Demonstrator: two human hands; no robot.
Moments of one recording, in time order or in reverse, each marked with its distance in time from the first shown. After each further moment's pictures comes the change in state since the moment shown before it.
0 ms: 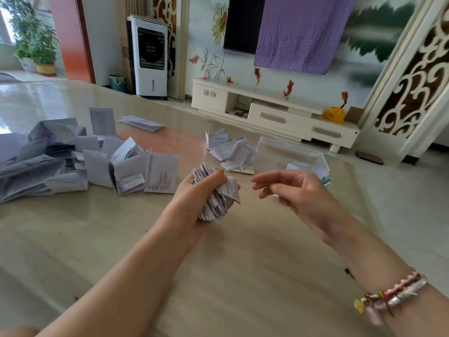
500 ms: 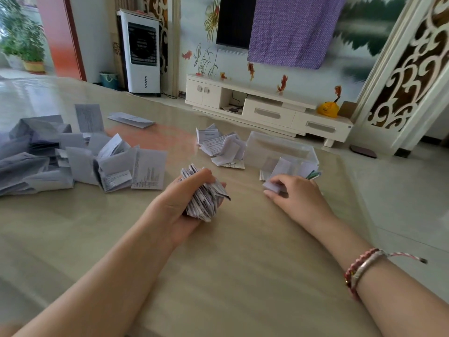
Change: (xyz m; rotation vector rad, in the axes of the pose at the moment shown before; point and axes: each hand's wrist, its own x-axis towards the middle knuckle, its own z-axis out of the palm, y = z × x) left_hand -0.004 0.001 0.003 -0.152 -0.001 -0.159; right_hand 0.024 0.064 -0.029 -0.971 0.219 -0.053
